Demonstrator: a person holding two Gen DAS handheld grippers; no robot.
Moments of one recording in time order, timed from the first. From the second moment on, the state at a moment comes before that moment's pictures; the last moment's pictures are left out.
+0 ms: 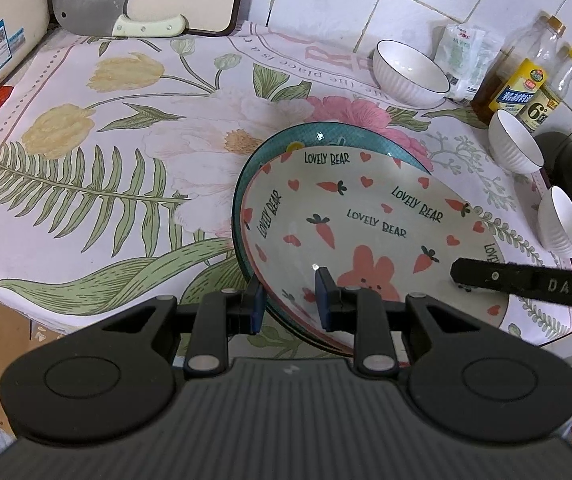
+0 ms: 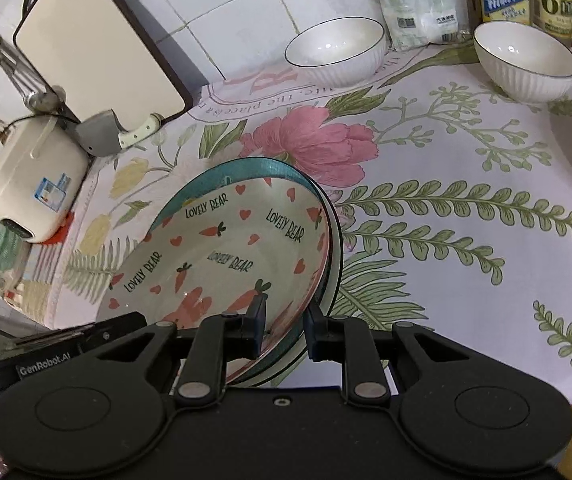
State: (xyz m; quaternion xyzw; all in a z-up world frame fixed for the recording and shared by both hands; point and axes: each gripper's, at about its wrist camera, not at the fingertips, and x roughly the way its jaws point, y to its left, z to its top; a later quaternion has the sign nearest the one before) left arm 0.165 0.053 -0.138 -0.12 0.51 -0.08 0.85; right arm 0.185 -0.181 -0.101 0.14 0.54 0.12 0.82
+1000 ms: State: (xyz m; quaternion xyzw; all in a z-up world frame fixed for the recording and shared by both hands) left arm 0.167 0.047 -0.155 -0.17 0.56 -0.03 0.81; right arm 0.168 -0.136 -0.114 -0.04 0.48 0.09 0.87
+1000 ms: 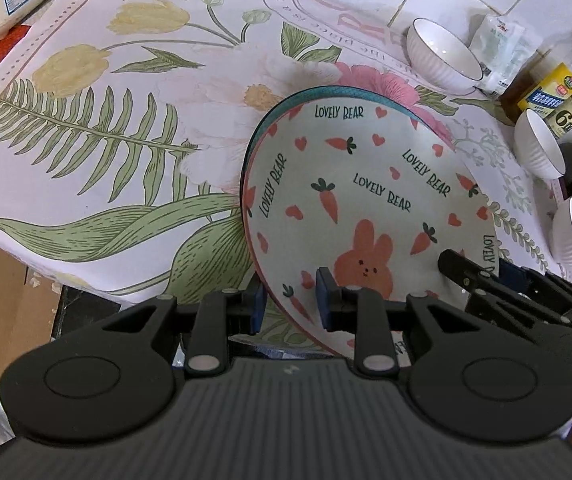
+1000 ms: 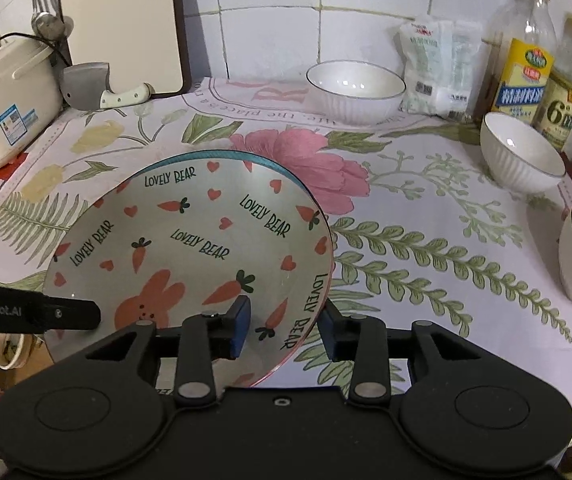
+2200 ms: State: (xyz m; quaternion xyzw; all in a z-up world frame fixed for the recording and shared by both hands) left arm 0.122 0.011 -0.097 -0.08 0.55 -0.05 0.83; right arm 0.098 -0.184 -0.063 -0.01 0.37 0.14 0.92
